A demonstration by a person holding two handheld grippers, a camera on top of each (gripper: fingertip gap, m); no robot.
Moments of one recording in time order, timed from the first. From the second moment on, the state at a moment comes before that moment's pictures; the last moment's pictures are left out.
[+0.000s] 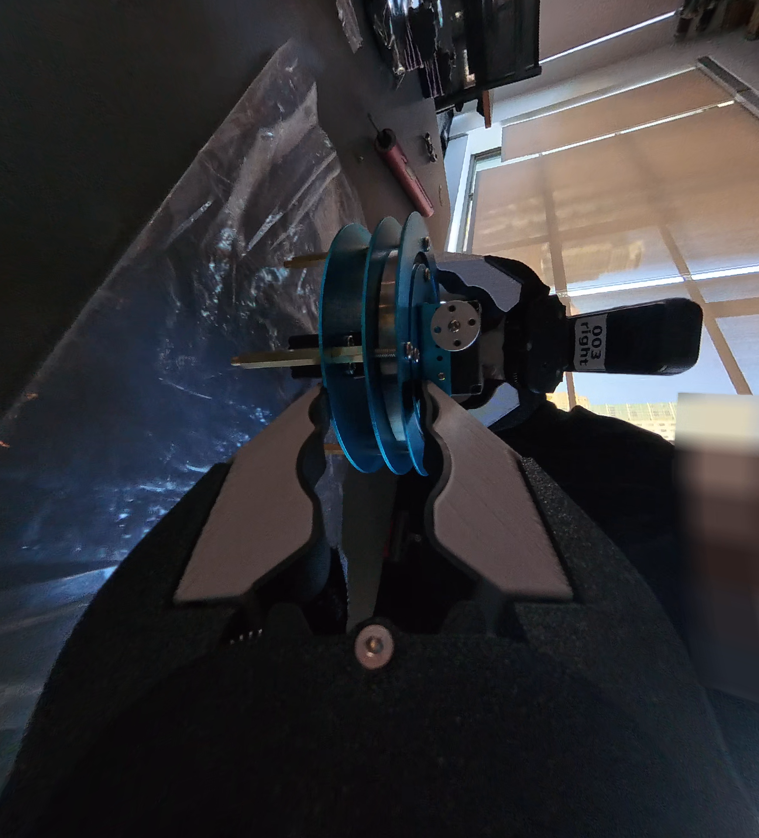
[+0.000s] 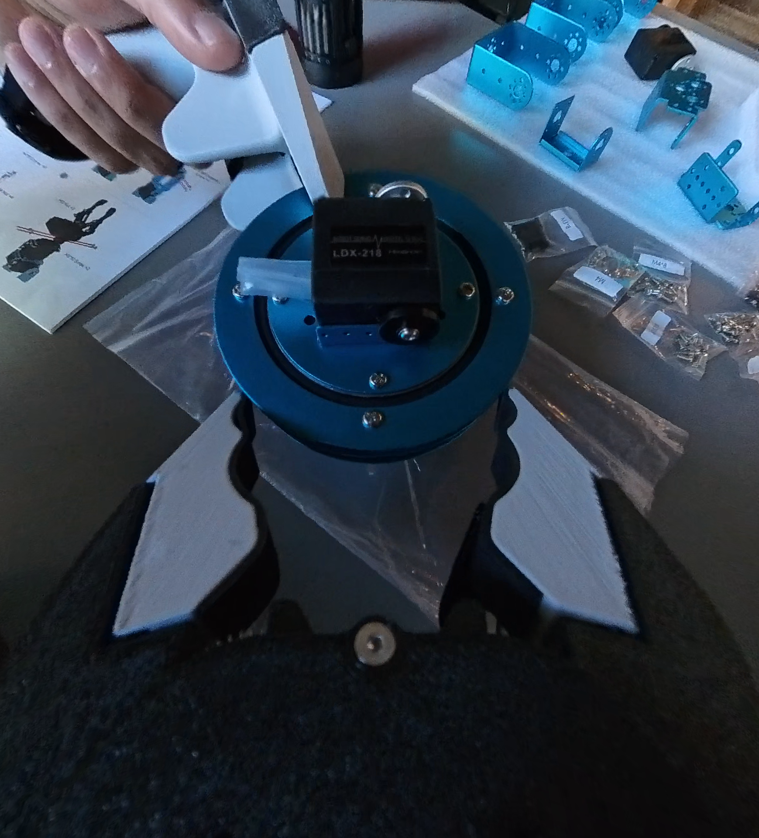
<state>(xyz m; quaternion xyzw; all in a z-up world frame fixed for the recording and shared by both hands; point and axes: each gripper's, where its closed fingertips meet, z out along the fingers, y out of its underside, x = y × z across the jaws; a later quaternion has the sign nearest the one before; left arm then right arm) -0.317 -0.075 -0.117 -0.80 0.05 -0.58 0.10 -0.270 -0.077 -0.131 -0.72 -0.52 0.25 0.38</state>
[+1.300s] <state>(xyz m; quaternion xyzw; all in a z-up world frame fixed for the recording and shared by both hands) -0.327 -0.123 -0.052 -0.69 0.03 0.15 0.71 -0.065 0.040 -0.087 -0.58 -0.59 0.44 0.35</state>
